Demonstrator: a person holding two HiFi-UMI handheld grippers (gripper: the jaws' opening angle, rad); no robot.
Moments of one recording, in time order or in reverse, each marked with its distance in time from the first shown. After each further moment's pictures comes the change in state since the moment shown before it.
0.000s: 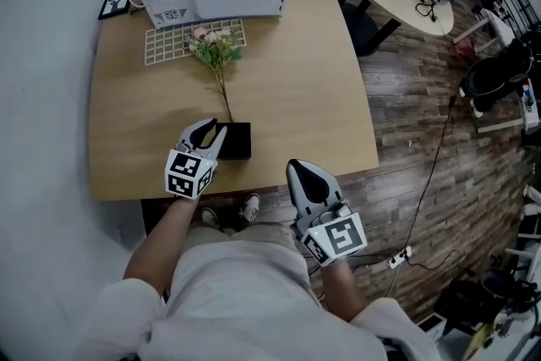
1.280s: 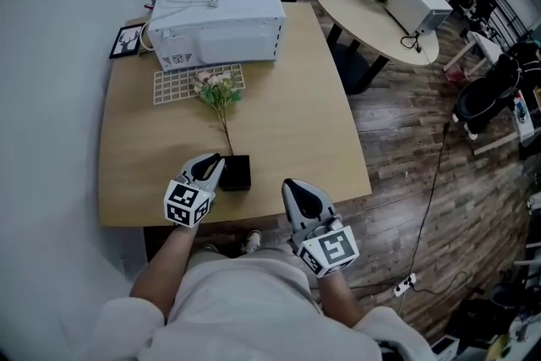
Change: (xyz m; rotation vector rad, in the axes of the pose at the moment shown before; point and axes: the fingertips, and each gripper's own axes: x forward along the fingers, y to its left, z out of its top) left arm -0.028 -0.011 0.034 0.023 -0.089 -0.044; right arm -0.004 0.007 0.030 -0.054 -0.074 0.008
